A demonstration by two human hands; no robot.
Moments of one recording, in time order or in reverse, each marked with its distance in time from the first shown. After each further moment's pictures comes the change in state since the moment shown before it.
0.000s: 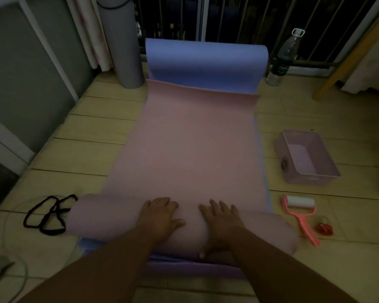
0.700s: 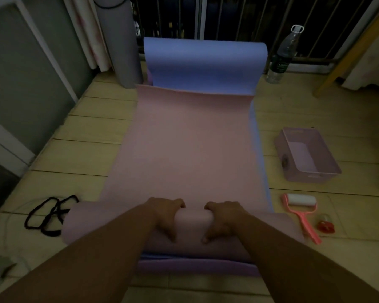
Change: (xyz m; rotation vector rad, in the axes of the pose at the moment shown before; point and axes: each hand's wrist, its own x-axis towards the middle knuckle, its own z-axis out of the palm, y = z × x) left_hand 0.023 0.004 -0.043 0.040 -0.379 0.118; right_hand 0.007 0.014 -0.025 0.132 -0.003 -0.009
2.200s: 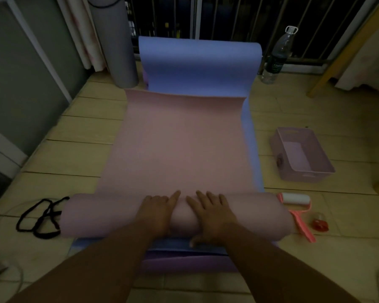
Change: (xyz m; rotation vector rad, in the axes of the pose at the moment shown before) left_hand -0.004 0.005 0.031 0.194 0.379 -0.045; right_hand -0.003 -0.014 0.019 -0.144 0.203 -0.114
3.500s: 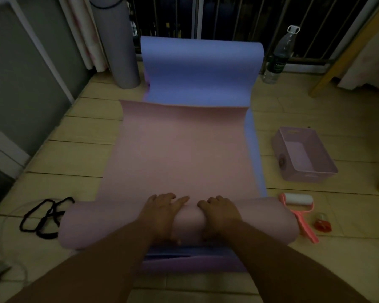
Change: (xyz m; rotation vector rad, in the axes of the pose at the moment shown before) left_hand 0.000 -0.004 0.004 -0.123 -0.051 0.051; right_hand 0.008 0.006 -0.006 -0.022 0.012 0.049
